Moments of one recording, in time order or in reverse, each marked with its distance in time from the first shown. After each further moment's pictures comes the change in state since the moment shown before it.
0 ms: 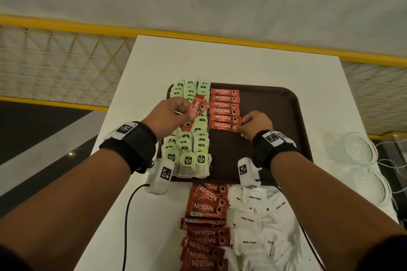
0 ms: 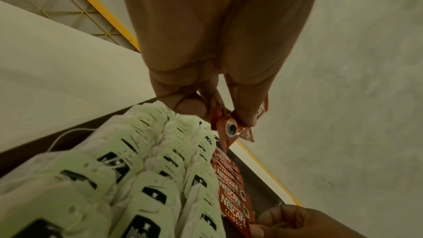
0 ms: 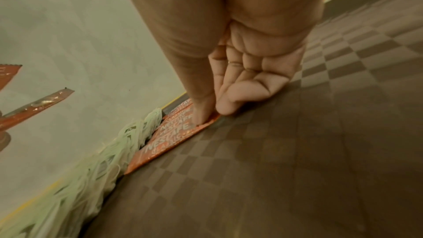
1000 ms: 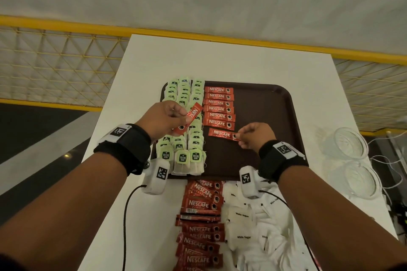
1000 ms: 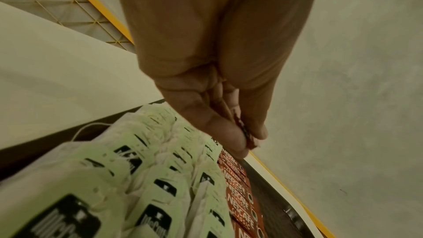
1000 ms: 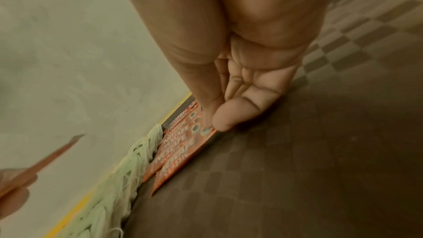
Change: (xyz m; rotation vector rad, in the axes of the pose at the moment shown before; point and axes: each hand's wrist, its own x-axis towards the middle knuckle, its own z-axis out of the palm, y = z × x) left_hand -0.012 0.007 0.005 -0.195 -0.056 -0.180; right_hand -0.025 0.025 -0.009 0.271 -0.137 0.124
